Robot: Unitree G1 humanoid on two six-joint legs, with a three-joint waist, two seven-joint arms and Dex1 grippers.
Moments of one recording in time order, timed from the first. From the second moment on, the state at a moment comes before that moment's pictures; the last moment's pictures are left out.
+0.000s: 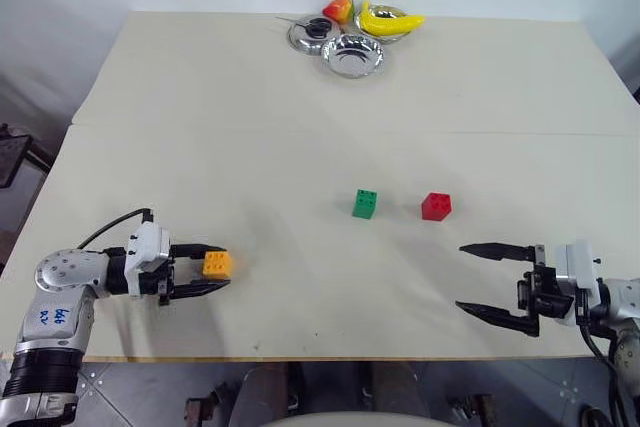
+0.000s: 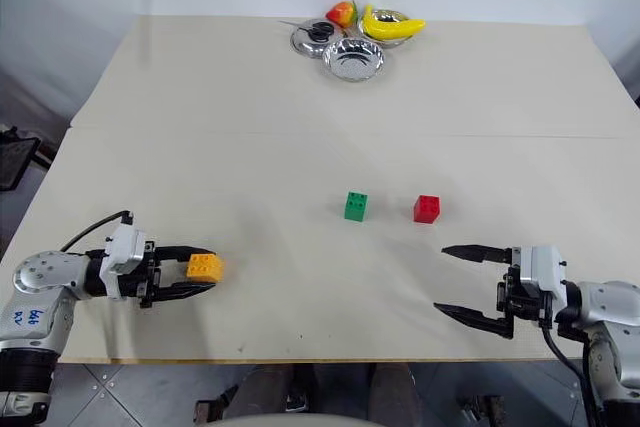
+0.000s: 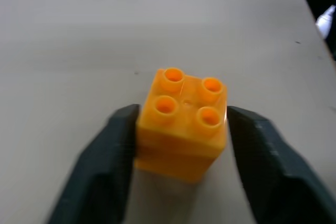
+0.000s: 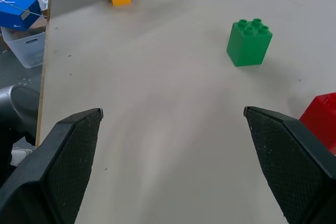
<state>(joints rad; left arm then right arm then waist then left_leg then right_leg) -0.12 0.76 0.17 0.17 -0.40 -0.01 -1.43 0.15 -0.77 -0.30 -0.07 0.59 -0.05 1.43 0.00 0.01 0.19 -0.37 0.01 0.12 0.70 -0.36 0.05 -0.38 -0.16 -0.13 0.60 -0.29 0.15</state>
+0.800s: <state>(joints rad) -0.96 0.41 -0.16 1.01 -0.17 -0.22 -1.47 0.42 -0.74 -0.51 -0.21 0.60 -0.08 1.29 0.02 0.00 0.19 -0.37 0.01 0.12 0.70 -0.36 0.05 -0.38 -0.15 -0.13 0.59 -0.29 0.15</state>
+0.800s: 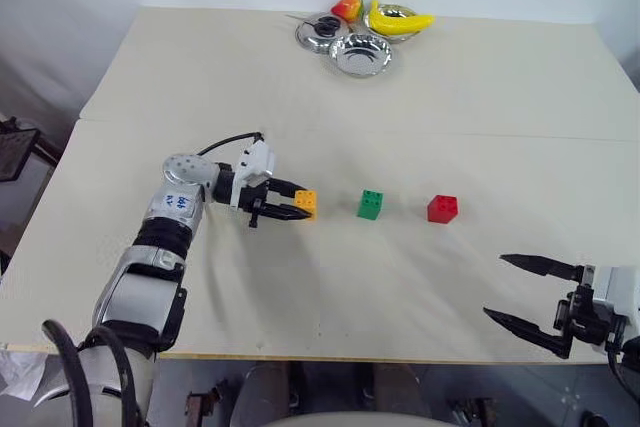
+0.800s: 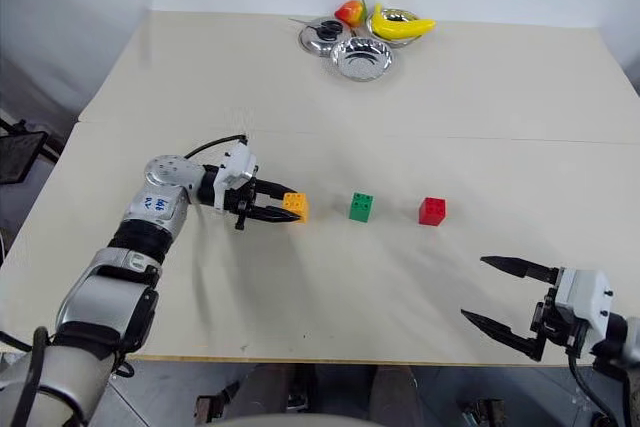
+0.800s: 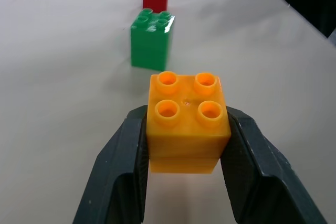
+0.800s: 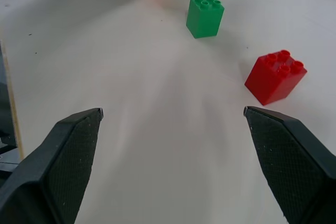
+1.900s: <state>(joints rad) -1.00 0.47 -0.01 1.12 -0.12 -0.37 -1.50 0.38 -0.72 -0.52 -0.25 0.61 -0.06 1.21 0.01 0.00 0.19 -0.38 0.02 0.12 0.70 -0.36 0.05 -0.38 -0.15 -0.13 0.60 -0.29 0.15</state>
